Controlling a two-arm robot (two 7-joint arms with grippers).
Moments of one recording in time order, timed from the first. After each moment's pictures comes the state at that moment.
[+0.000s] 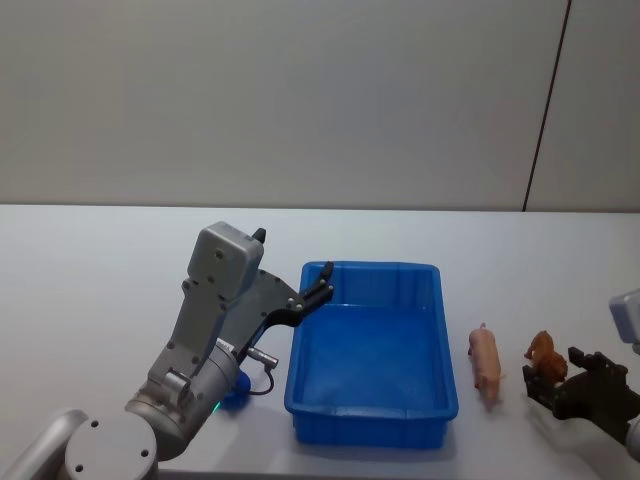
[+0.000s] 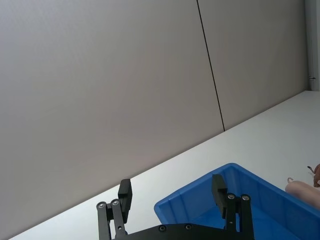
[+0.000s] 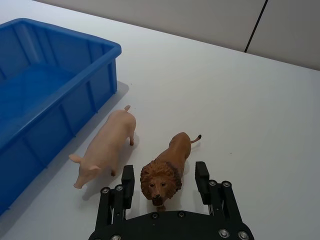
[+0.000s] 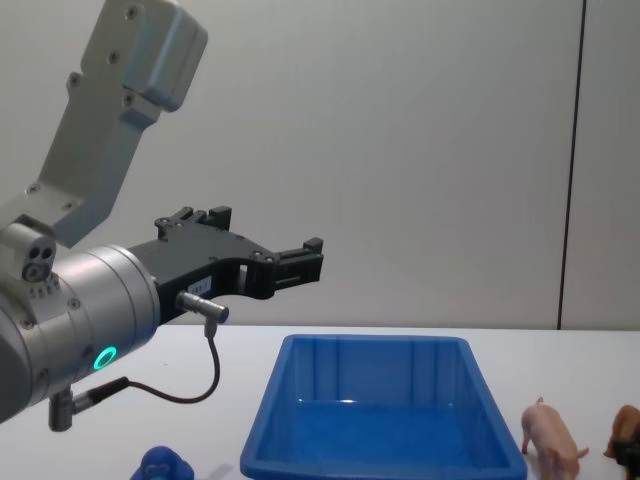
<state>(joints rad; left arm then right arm) -0.24 0.38 0.45 -1.63 -0.20 0.01 -0.01 0.07 0.38 -0.19 -1.54 0.23 0.30 0.20</state>
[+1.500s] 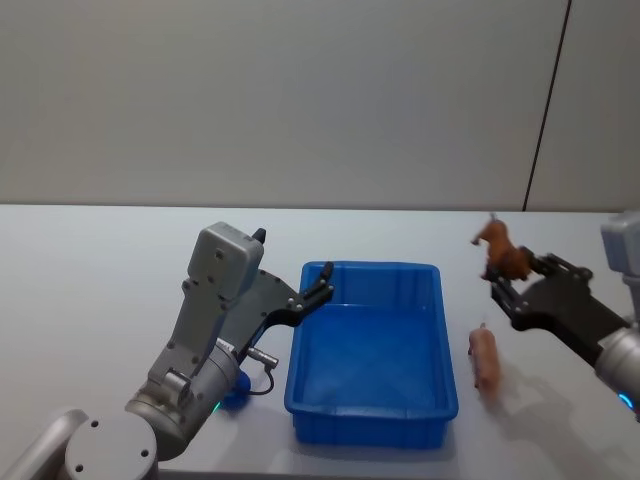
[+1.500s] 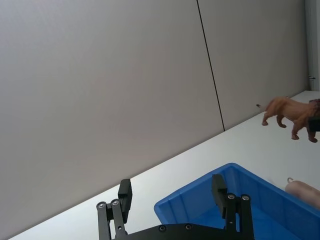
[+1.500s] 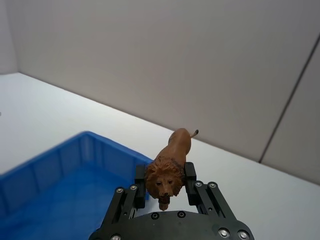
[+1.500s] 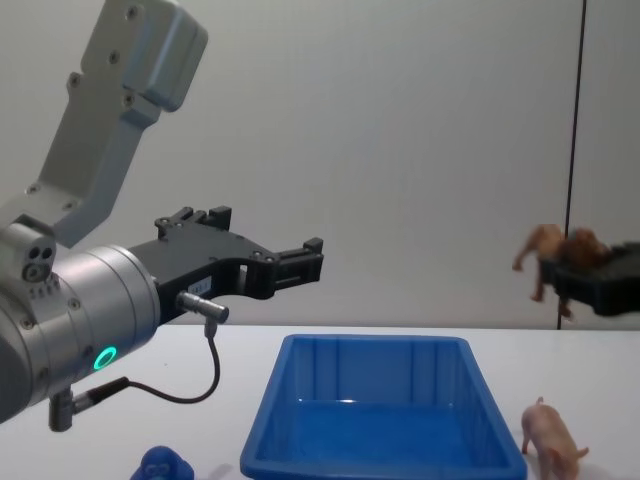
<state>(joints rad) -0.24 0.38 0.45 -1.63 -0.20 0.01 -0.01 0.15 0.34 -0.21 -1.62 0.20 0.12 0.26</state>
